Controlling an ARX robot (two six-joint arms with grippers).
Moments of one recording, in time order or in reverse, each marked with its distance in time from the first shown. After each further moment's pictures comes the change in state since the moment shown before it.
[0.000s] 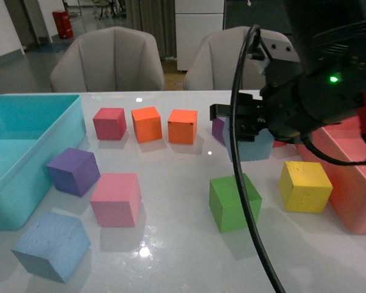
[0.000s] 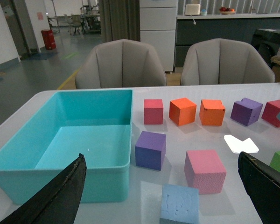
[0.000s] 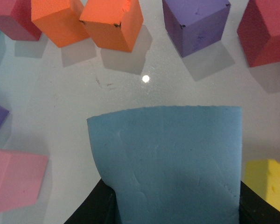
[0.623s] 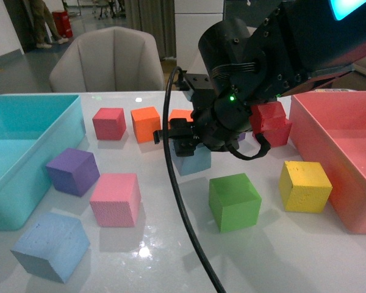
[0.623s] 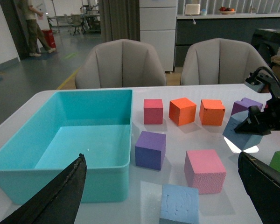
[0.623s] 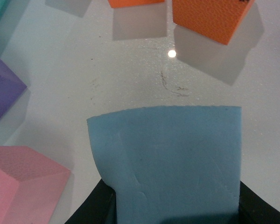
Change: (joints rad) left arm 0.000 0.000 0.000 0.000 0.000 0.000; right arm 0.079 0.377 0.466 -0.201 -0.129 -0.133
